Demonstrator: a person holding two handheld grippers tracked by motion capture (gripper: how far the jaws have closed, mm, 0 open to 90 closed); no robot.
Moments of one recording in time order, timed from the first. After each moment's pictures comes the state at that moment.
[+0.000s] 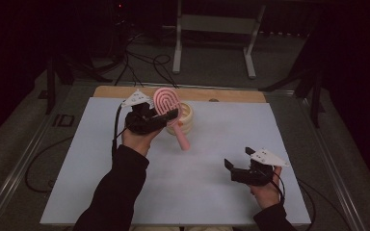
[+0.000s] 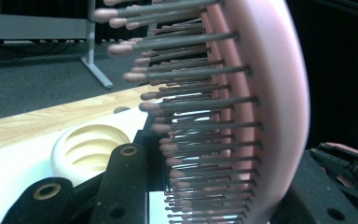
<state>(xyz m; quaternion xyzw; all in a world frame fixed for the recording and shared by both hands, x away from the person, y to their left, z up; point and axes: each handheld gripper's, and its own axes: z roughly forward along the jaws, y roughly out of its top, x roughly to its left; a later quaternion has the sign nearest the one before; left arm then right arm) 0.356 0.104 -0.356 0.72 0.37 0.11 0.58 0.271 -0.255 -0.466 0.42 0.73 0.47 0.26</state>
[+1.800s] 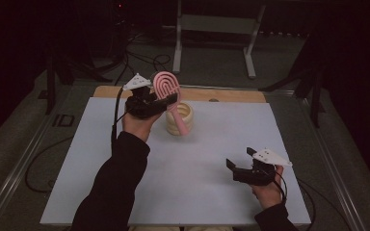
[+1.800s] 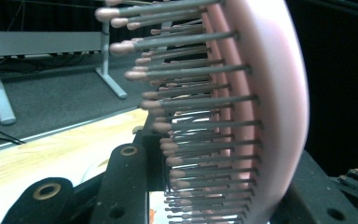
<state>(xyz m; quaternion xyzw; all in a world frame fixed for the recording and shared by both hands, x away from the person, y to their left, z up) 0.387 0.102 -0.334 0.72 0.37 0.14 0.57 0.272 -0.261 -0.466 0.43 0.73 0.47 0.25</state>
